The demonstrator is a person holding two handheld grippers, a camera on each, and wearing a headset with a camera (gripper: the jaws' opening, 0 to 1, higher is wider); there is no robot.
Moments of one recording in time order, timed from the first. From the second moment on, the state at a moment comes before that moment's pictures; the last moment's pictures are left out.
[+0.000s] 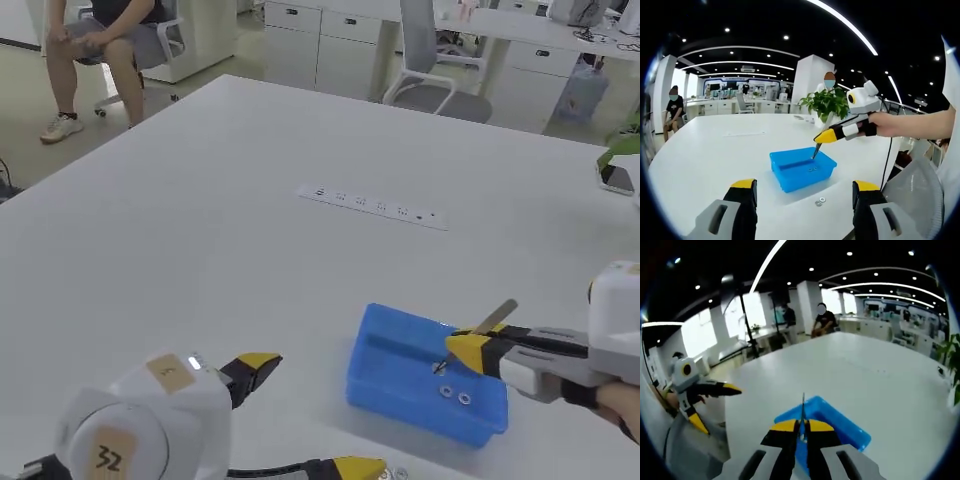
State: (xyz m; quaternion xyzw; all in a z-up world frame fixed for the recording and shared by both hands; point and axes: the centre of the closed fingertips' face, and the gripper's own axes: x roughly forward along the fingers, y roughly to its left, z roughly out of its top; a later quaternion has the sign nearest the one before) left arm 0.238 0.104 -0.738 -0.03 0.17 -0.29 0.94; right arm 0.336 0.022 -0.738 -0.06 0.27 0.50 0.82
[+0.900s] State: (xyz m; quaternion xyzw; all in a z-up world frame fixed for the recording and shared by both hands) left arm 0.237 0.103 -0.738 -0.03 0.17 -0.29 0.94; right arm 0.365 0.027 -0.781 -0.10 0.32 0.48 0.81
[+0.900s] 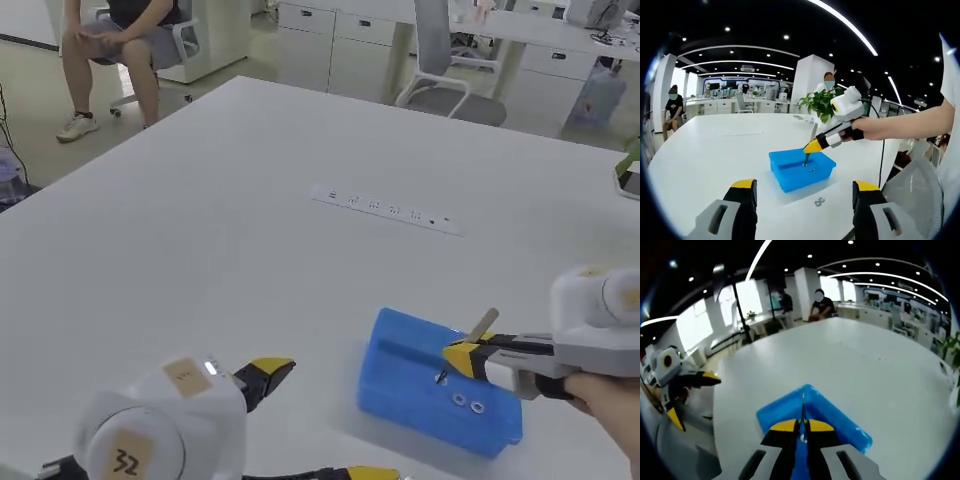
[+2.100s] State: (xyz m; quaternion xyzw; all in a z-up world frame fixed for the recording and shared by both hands) left arm 0.238 0.107 -0.739 -0.03 0.18 -0.28 0.94; right arm 0.374 0.021 -0.814 -0.10 0.35 0.47 0.80
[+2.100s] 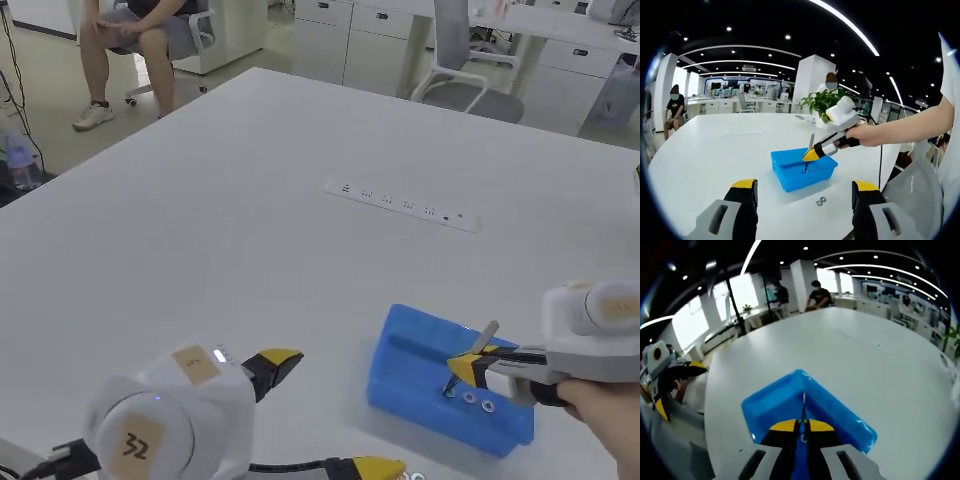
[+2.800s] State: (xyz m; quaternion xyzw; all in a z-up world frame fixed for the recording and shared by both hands) left arm 0.237 0.105 -0.739 -0.03 0.18 -0.29 0.94; right arm 0.366 0.019 -0.800 -0.09 0.32 0.47 0.82
